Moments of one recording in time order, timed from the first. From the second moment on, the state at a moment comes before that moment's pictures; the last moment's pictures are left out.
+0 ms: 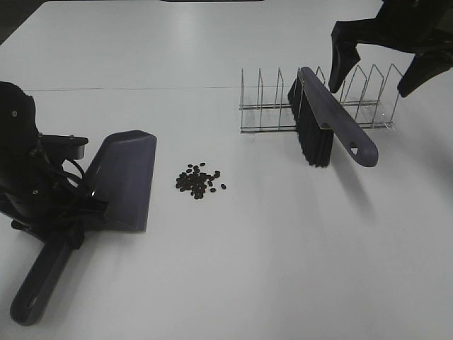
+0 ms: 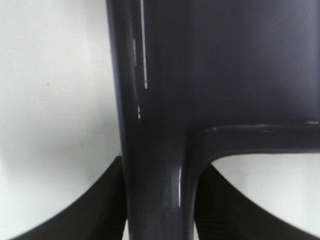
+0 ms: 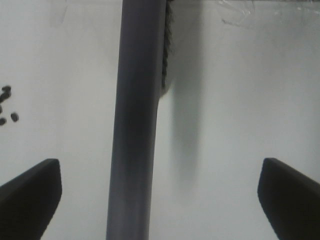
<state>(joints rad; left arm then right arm) -0.34 1.95 -0.96 -0.07 0.65 -0.15 0.09 2.03 -1.75 0.14 1.22 0.05</state>
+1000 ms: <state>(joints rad) -0.34 1.95 -0.96 -0.07 0.65 -0.15 0.13 2.44 -2.05 0.23 1.22 0.06</state>
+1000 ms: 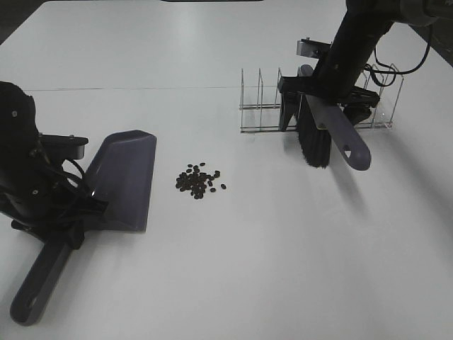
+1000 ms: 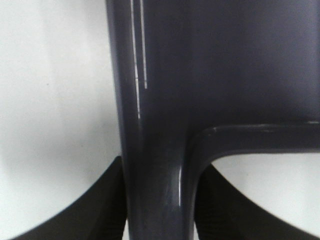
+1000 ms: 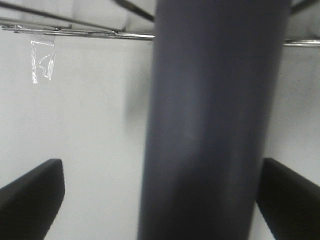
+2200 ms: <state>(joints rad) -0.34 1.95 -0.96 -0.06 0.65 -0.17 0.13 2.38 -2.00 0.17 1.22 0.07</state>
